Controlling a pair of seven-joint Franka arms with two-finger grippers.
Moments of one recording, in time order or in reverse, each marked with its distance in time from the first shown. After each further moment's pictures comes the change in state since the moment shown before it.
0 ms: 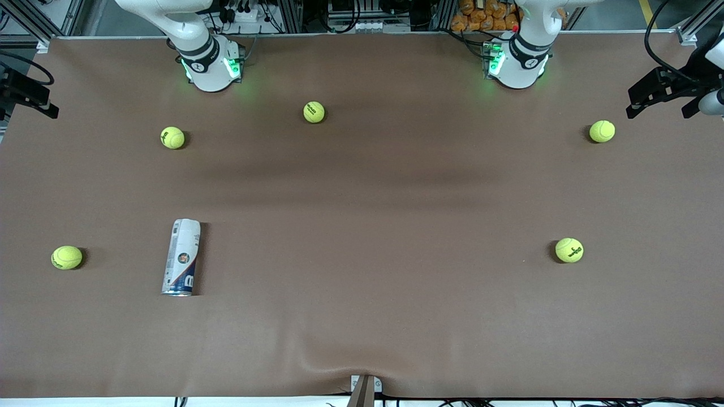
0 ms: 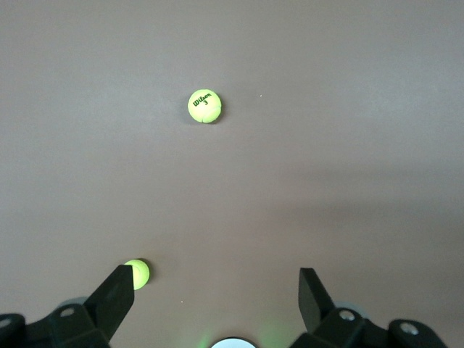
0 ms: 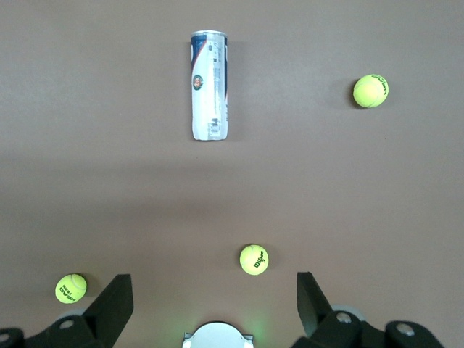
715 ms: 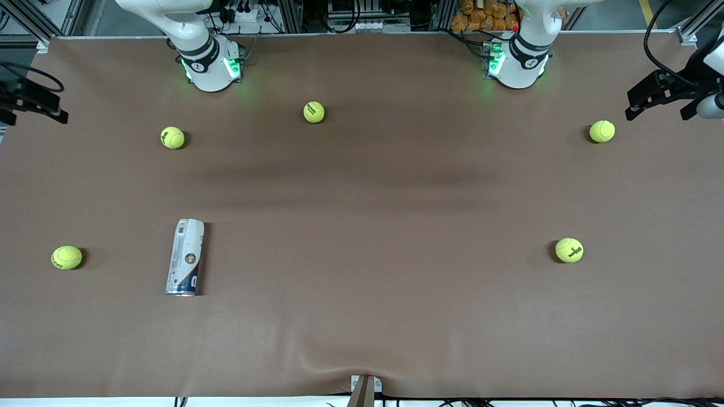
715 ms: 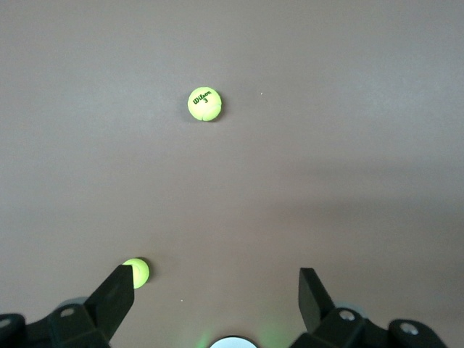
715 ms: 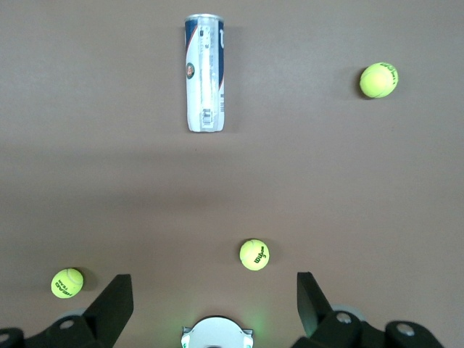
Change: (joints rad) left arm 0.001 0.010 0.001 0.000 0.000 -0.002 0.000; right arm 0.001 0.017 0.013 -0.064 -0.002 0.032 -0.002
